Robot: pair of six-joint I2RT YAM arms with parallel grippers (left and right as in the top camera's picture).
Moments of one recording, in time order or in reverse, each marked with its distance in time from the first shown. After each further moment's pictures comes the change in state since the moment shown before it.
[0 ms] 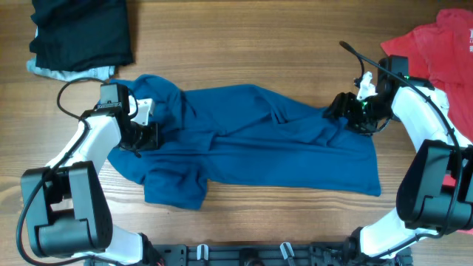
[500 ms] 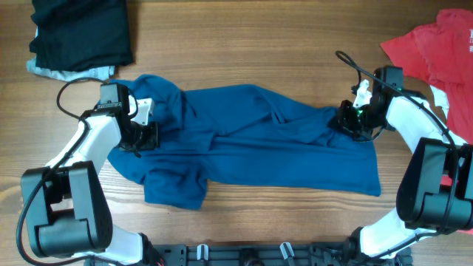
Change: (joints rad) left arm 0.000 0.000 0.000 0.004 0.000 -0.008; right arm 0.000 0.000 -0.127 0.161 0.002 0.031
